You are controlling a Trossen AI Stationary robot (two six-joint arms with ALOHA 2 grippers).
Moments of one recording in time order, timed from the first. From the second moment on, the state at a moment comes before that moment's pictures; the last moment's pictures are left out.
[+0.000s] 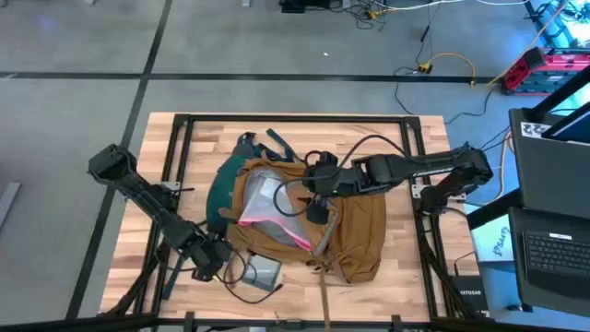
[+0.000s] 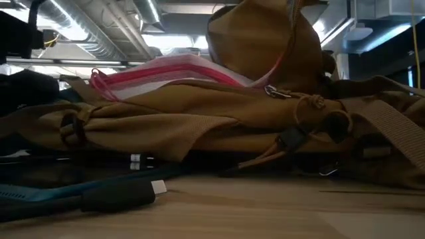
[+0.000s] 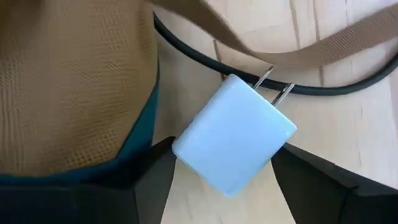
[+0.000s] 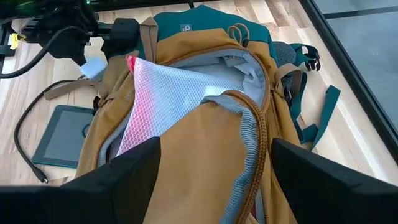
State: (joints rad) left arm -0.74 1.48 0.71 -0.54 -0.20 -0.49; right arm 0.18 1.61 1.59 -0.81 0.27 0.26
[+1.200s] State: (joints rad) left arm -0.75 1.48 0.65 -0.39 -0.17 -0.34; right arm 0.18 1.61 1.59 -0.81 0.26 0.26
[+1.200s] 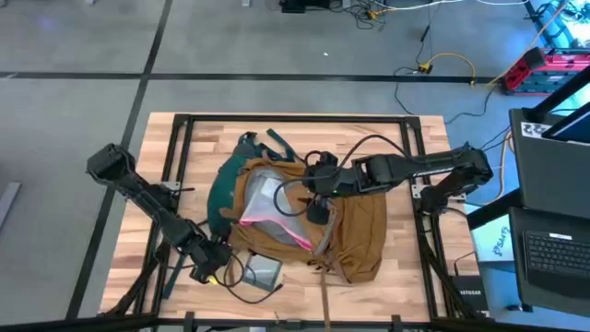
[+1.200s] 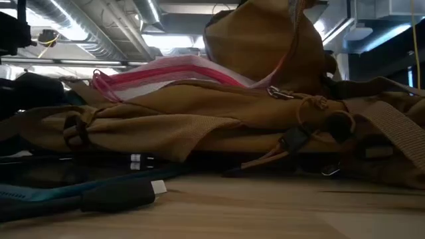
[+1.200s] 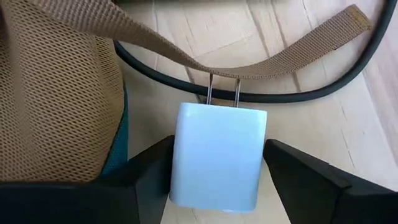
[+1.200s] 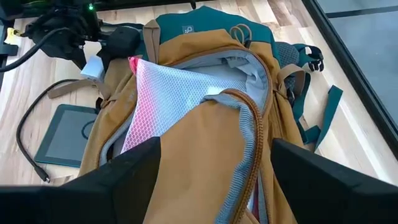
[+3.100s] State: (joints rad) left arm -0.03 1.47 1.14 -0.59 -0.15 0.30; right arm 0.18 1.61 1.59 -0.81 0.28 0.26
